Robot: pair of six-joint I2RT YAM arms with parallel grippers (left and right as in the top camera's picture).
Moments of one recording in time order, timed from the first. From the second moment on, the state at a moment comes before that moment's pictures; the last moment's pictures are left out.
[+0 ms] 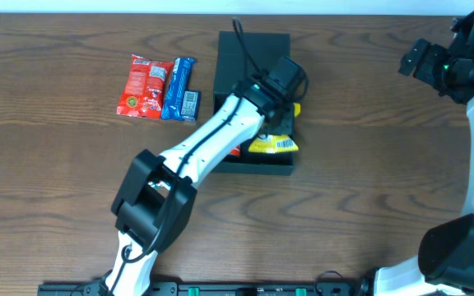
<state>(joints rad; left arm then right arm) -0.71 2.11 1.77 -0.87 0.05 -0.57 -0.27 1.71 1.69 -0.91 -0.12 0.22</state>
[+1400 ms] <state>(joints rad) -0.71 2.12 1.81 -0.87 -0.02 -0.41 -0.27 1.71 1.69 -0.92 -0.12 0.22</state>
